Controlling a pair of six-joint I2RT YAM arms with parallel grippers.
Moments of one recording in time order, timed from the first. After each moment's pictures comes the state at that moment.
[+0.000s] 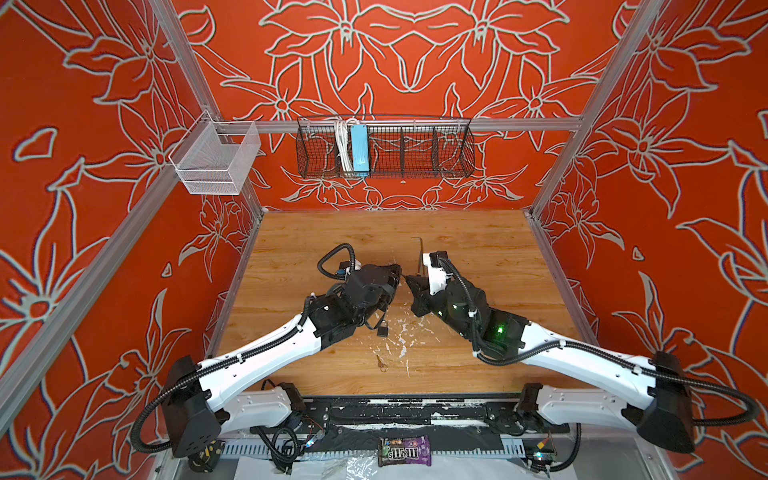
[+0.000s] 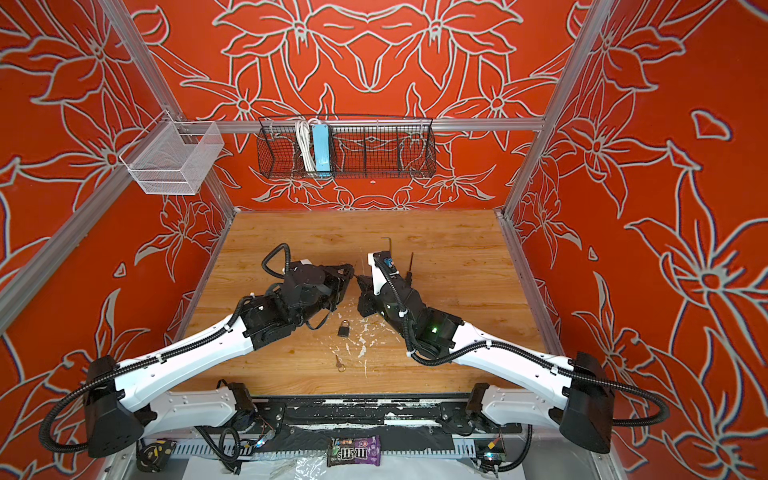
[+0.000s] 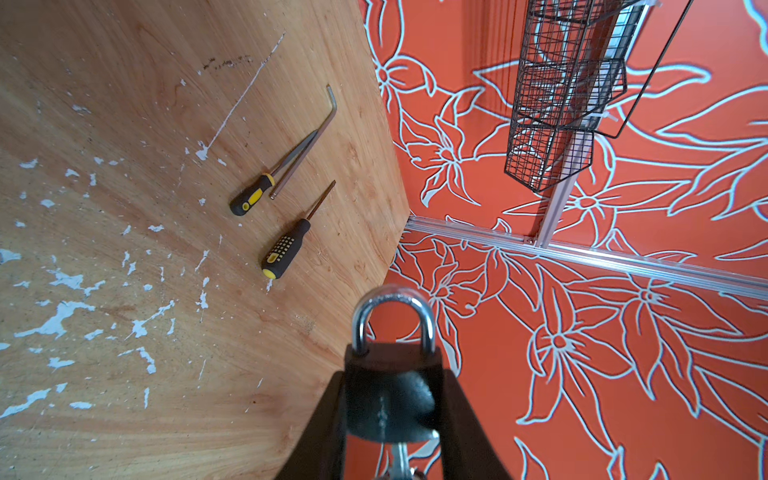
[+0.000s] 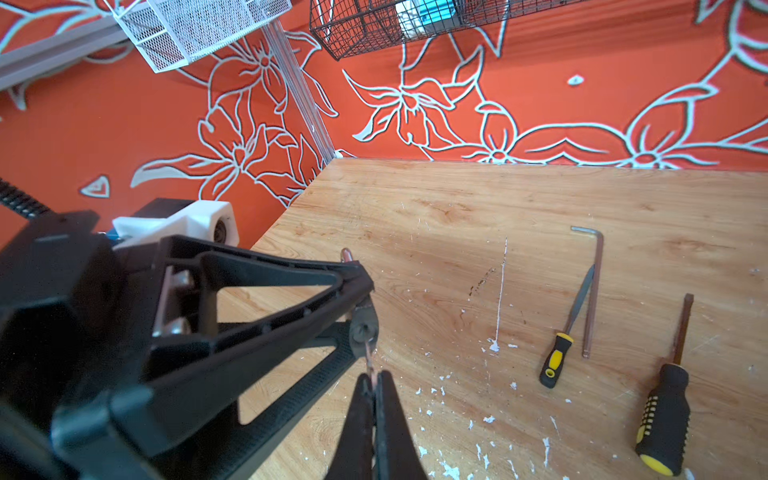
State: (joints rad) left arm -0.85 1.18 0.97 -0.21 -0.32 -1.73; right arm 1.02 1.15 0.87 0.01 0.34 0.44
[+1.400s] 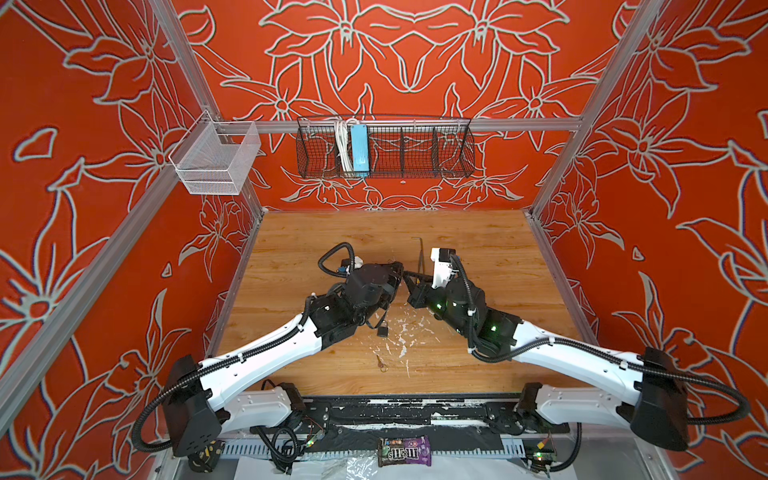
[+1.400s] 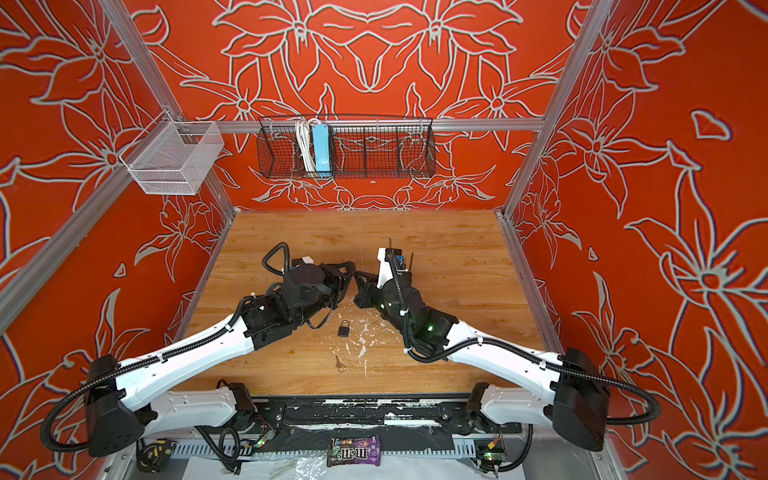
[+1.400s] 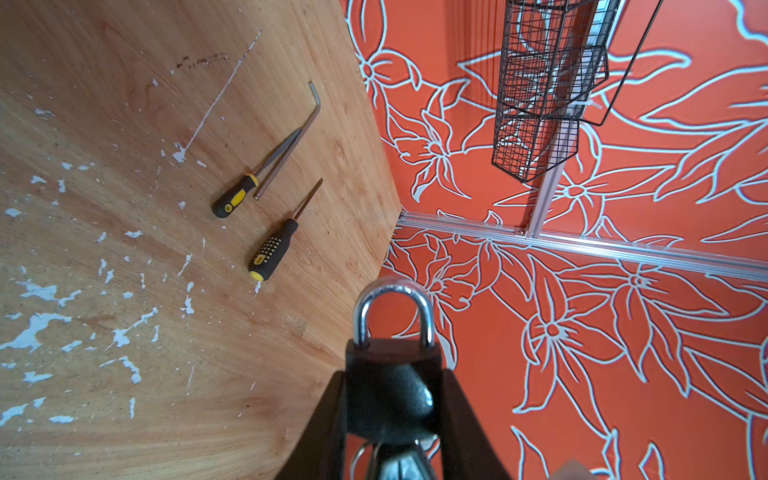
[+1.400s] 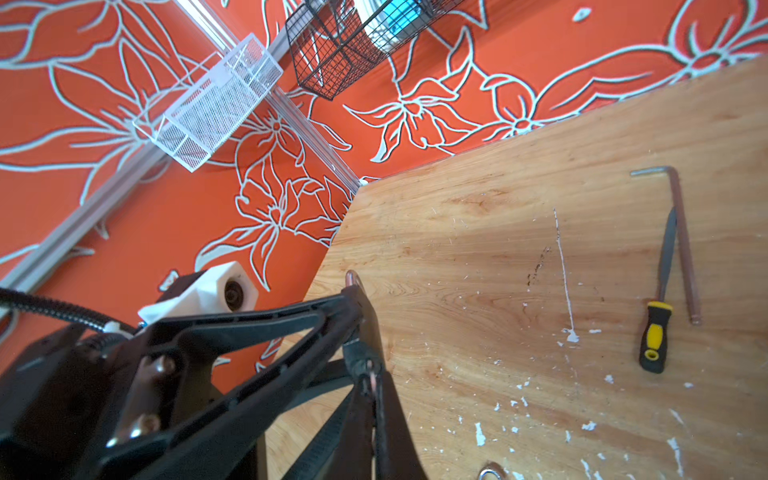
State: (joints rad) left arm -0.86 1.19 0.97 -0.16 -0.32 -1.70; right arm 0.98 1.18 0.82 0.18 0.30 0.80
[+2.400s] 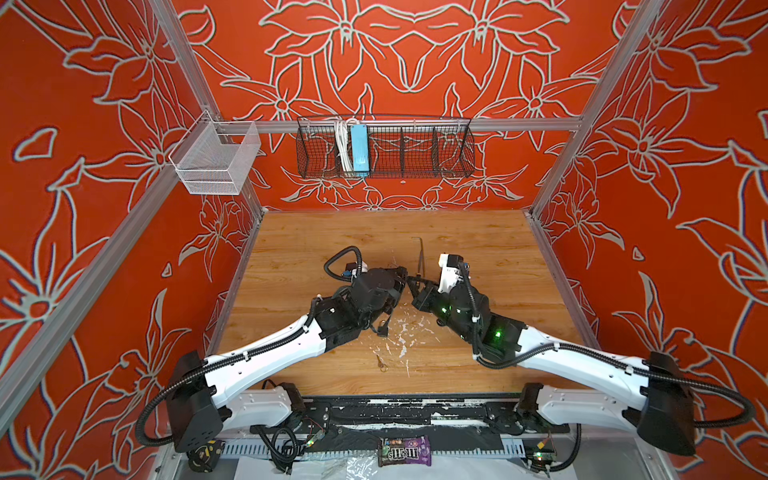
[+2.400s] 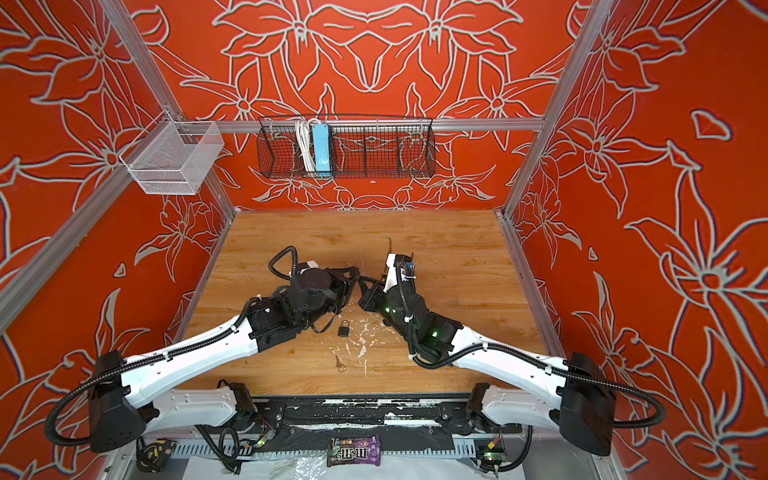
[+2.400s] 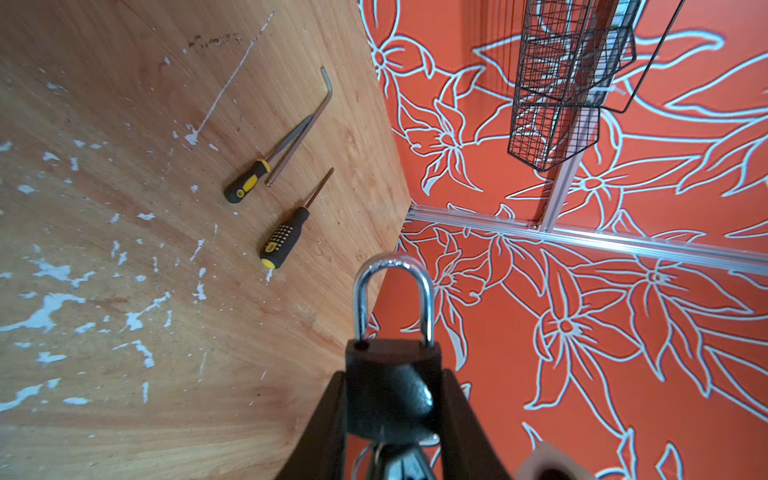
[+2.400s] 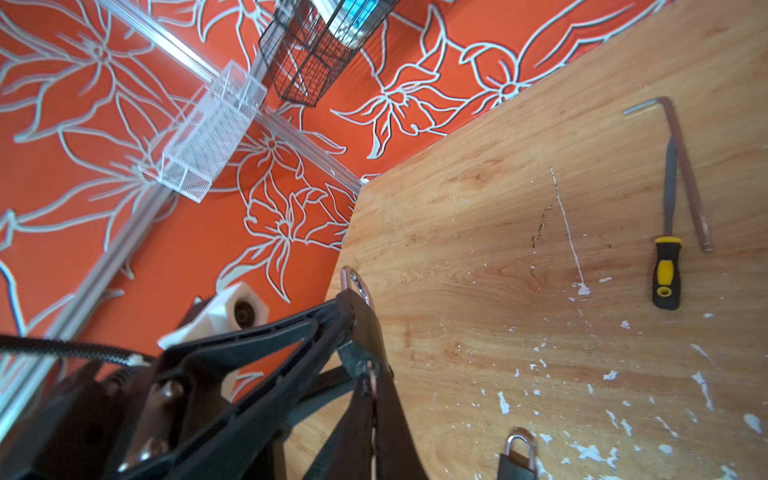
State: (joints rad) left arm -0.89 1.19 0.97 -0.20 -0.34 -1.69; right arm 0.99 1.14 0.76 0.17 0.33 0.92
